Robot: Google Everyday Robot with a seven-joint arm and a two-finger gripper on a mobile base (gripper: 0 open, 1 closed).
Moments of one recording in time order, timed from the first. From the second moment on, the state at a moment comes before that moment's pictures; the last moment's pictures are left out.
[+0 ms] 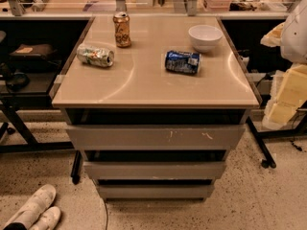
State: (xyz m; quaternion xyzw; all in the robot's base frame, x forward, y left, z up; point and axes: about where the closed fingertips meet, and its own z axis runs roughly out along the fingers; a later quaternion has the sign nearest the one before) arm 0.438 -0.217 0.976 -0.60 0.78 -0.03 0.16
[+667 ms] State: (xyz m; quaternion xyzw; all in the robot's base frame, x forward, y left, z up) arm 0.438 -0.219 0.967 -0.60 0.78 -0.04 0.16
